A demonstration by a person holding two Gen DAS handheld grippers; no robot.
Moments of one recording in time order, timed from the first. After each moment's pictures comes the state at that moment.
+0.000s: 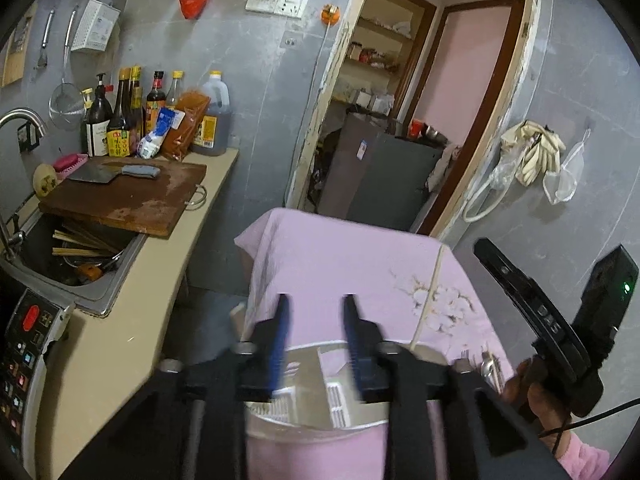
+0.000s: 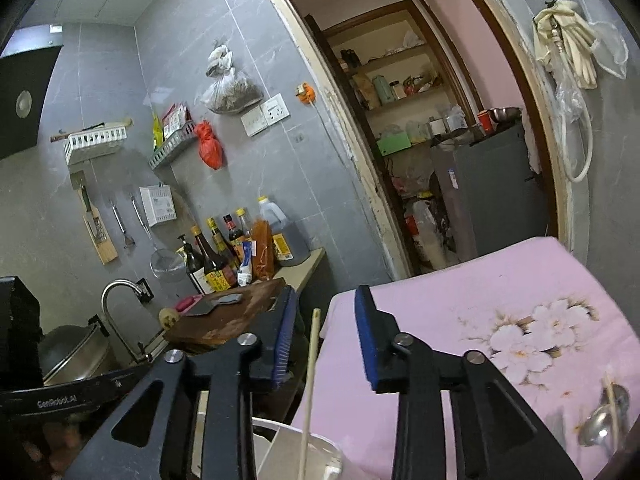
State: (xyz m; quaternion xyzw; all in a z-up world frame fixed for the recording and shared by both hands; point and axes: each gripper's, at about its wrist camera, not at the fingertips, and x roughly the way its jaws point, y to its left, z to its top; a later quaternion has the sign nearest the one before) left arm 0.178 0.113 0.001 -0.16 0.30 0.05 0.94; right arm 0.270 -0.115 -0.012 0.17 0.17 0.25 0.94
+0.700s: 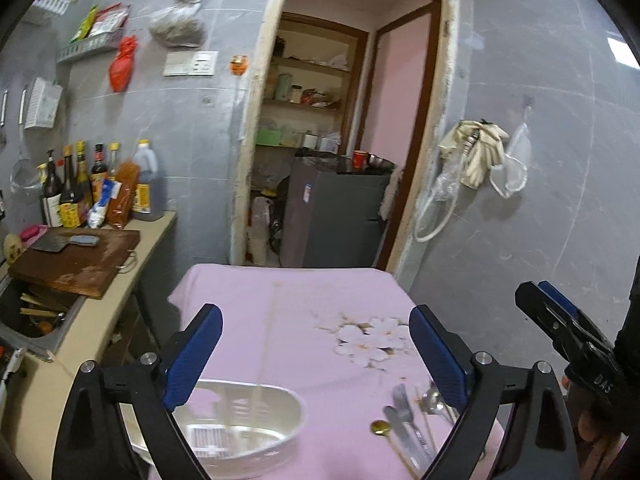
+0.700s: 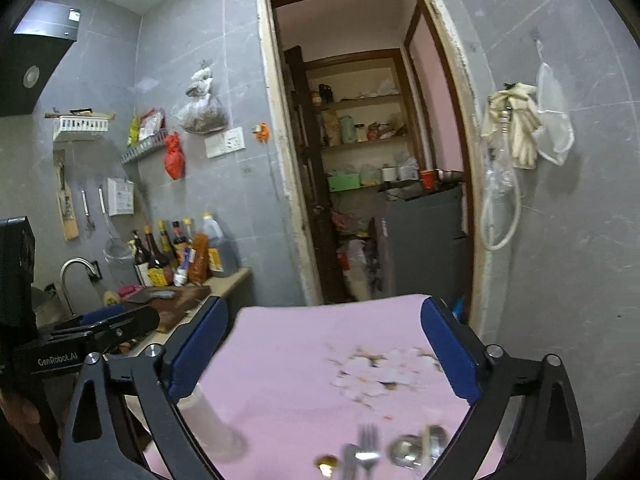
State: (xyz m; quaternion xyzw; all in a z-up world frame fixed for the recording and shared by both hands) left arm 0.194 -0.038 0.024 -0.09 0.21 0.00 0.97; right arm 0.217 -0.266 0.029 0.08 0.13 0.16 0.98
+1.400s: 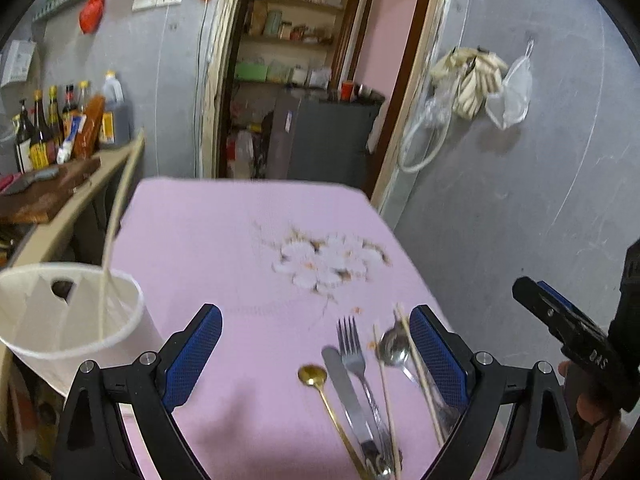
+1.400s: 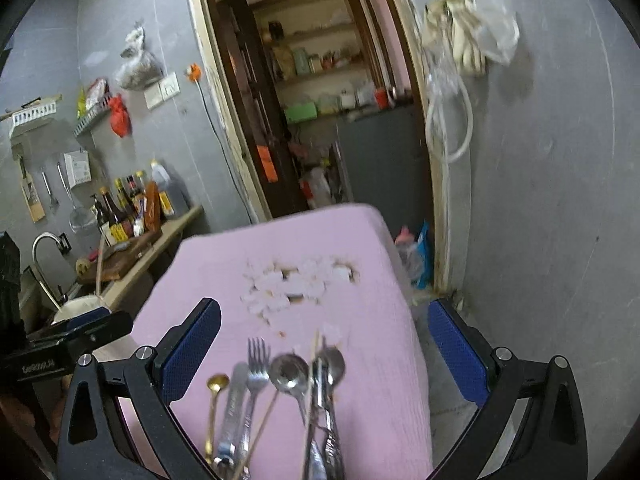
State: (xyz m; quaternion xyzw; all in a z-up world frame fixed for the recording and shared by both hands) left arm 0.229 -0.127 -0.061 -0.10 0.33 -0.01 0.94; right arm 0.273 -0.368 -0.080 0.11 0.28 0.14 0.94
